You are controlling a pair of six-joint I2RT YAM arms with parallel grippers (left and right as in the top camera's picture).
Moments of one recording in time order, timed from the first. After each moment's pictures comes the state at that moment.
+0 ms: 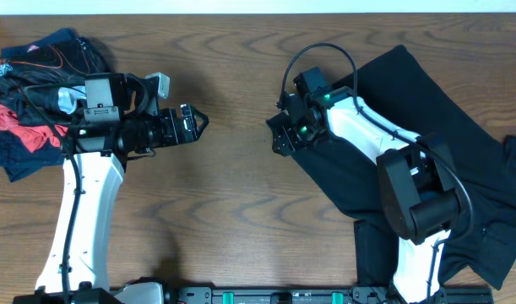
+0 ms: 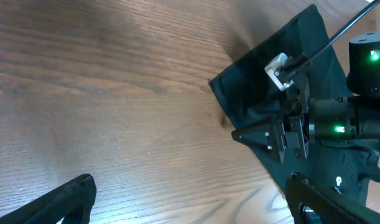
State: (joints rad) left arm 0.07 1.39 1.13 -0.78 0.58 -0.14; right arm 0.43 2.08 1.42 -0.69 -0.35 0.03
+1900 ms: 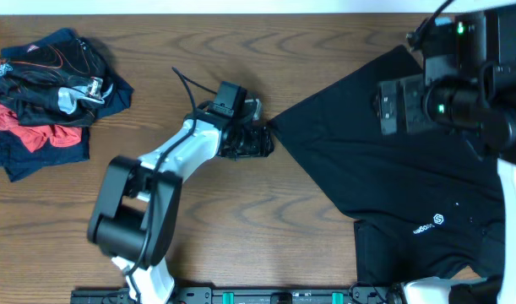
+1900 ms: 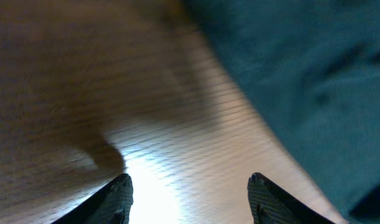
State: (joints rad) left arm -0.38 1.92 1.16 -0.50 0.42 -0.35; right arm 0.25 1.51 2.16 -1.61 -0.04 0.04
